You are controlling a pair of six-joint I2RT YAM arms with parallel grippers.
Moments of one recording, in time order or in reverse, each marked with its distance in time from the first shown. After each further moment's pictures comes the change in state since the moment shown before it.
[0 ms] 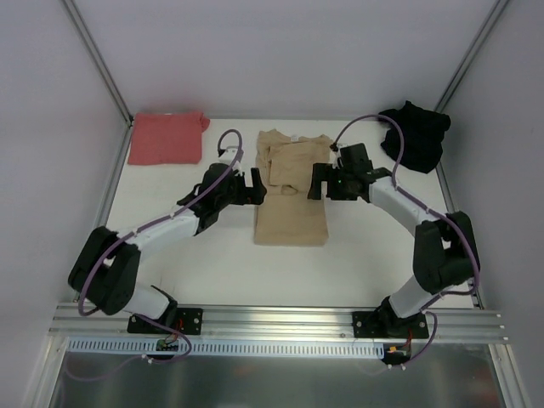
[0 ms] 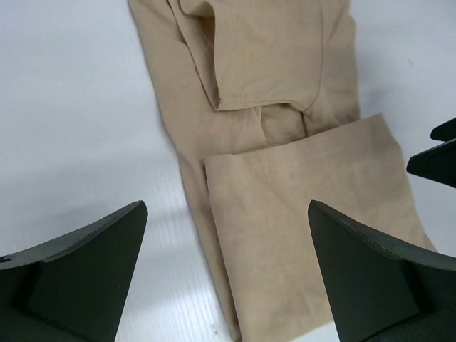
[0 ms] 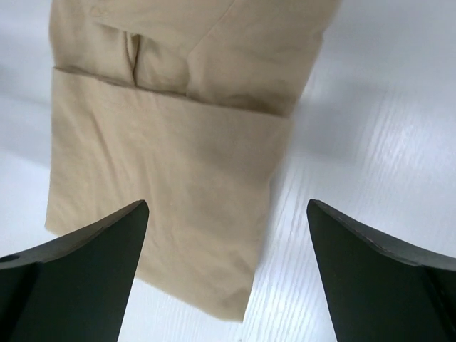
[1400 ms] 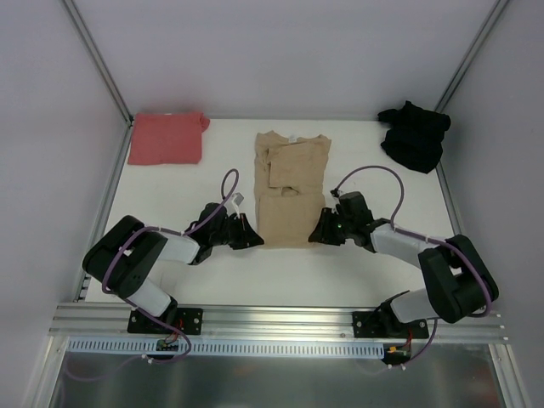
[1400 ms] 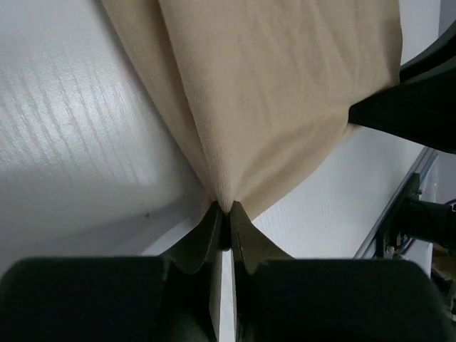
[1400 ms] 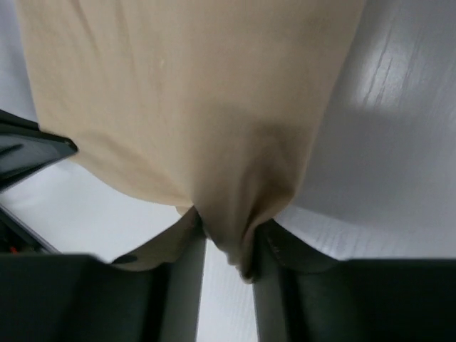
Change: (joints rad) left arm 0.000 0.050 -0.455 0.437 0.454 -0.339; right arm 0.102 -0.266 -0.580 0.372 -0.119 0.259
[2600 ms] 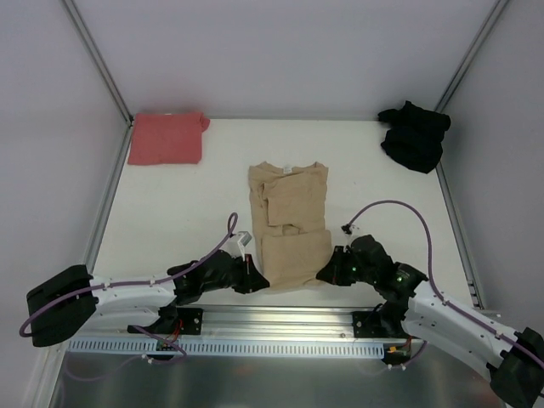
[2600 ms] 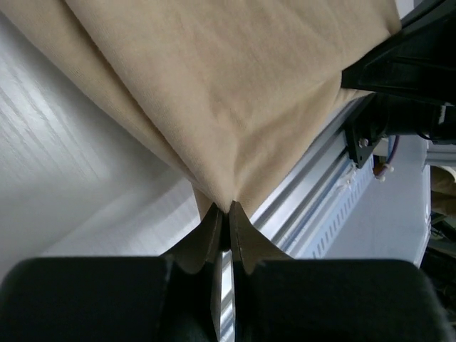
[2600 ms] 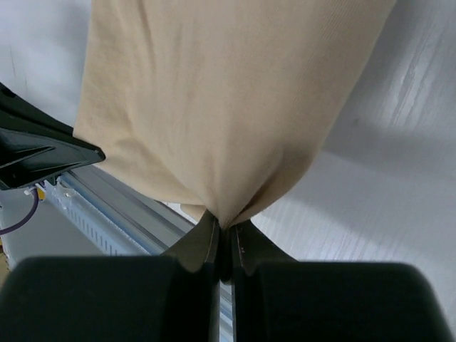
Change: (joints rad) left arm -0.520 -0.520 -0.219 -0.253 -0.338 -0.193; right arm 0.307 -0.740 -0.278 -0.335 0.149 0.228
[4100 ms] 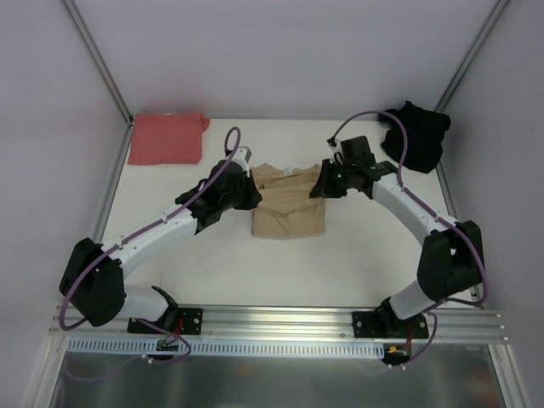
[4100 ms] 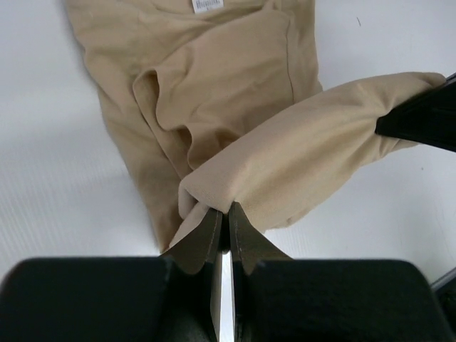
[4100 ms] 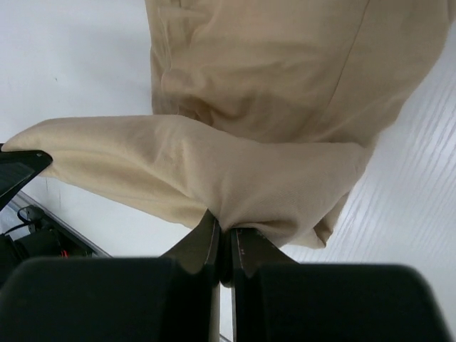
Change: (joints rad) left arm 0.402 0.284 0.745 -0.516 -0.130 0.401; right arm -0.375 0.855 0.882 -0.163 -0.178 -0.382
